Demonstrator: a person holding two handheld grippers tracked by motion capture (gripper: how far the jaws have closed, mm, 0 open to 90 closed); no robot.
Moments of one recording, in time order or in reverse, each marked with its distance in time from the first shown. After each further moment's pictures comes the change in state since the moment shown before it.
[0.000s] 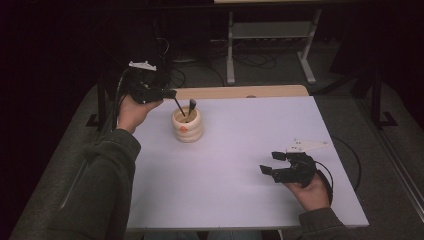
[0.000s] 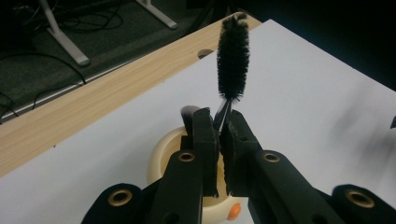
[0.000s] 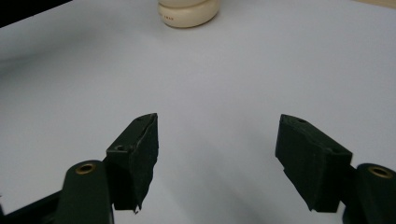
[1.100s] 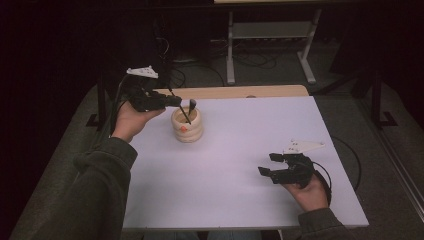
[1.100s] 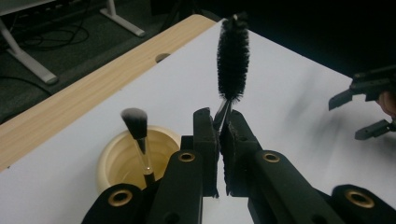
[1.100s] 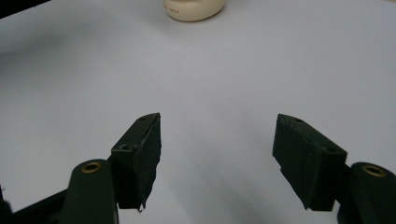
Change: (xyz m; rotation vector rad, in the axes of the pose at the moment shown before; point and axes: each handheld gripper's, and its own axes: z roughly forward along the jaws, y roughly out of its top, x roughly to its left) left arm -0.039 -0.005 -0.020 -0.017 -0.115 0.097; right arm 0.005 0.000 0.003 0.021 0.006 -0.013
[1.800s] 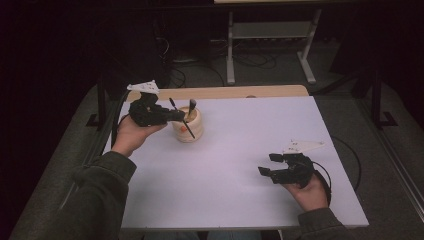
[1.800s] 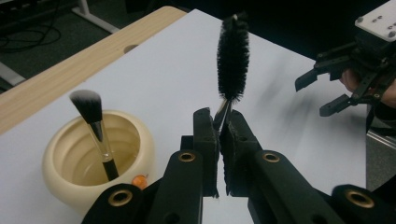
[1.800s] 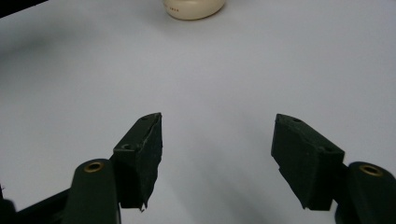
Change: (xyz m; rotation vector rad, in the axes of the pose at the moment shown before) left arm -0.024 -0.025 0.001 0.002 -0.084 0.036; right arm -0.001 0.000 0.001 0.006 0.005 0.005
